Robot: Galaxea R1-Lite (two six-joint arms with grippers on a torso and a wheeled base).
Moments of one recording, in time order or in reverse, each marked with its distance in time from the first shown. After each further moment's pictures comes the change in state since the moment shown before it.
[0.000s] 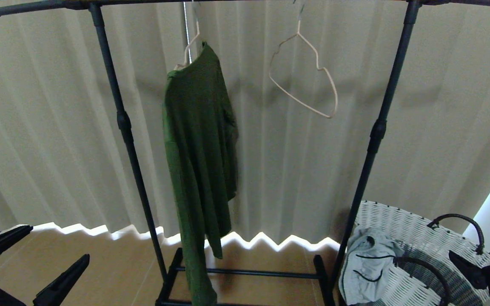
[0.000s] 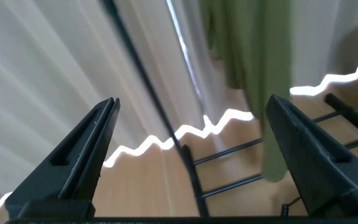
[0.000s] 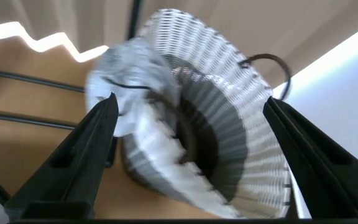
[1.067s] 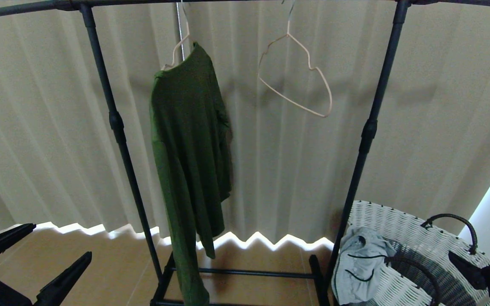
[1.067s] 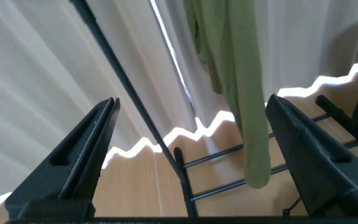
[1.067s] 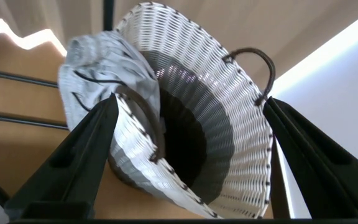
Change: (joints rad) left arm 0.001 0.030 -0.014 0.002 0.001 0.003; right arm 0.000 -0.001 0.003 0.001 -0.003 0.000
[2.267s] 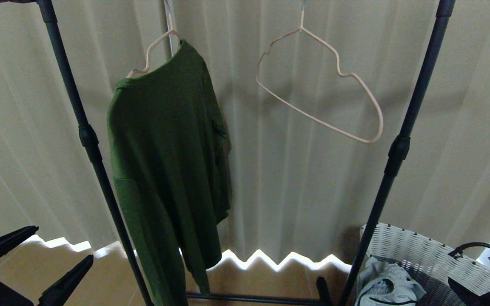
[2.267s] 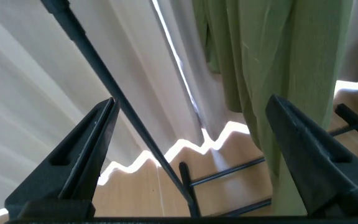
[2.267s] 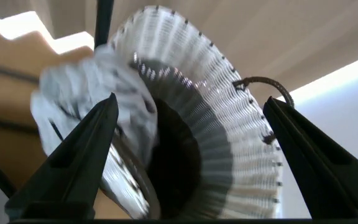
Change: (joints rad) left arm -0.004 0.008 0.008 -0.002 -0.003 0.009; right arm 0.001 -0.007 0.086 0.011 0.009 -0.148
